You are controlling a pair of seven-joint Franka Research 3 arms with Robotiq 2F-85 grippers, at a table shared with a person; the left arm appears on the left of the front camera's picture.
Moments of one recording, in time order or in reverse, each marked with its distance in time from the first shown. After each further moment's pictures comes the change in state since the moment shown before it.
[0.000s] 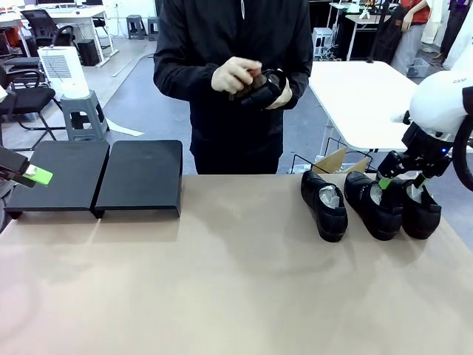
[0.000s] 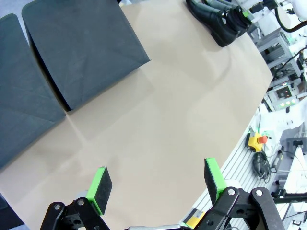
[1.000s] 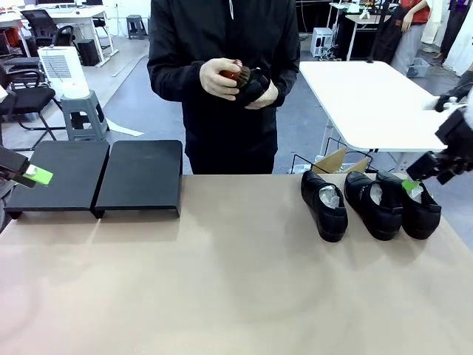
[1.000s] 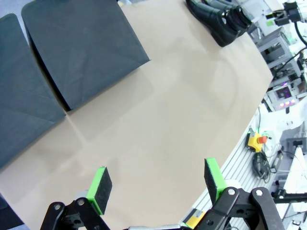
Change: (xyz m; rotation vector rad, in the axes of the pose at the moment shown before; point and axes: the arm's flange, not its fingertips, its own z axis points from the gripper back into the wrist) left arm 0.000 0.000 0.000 0.000 0.000 0.001; right arm -0.082 0.021 0.070 0.019 -0.131 0.188
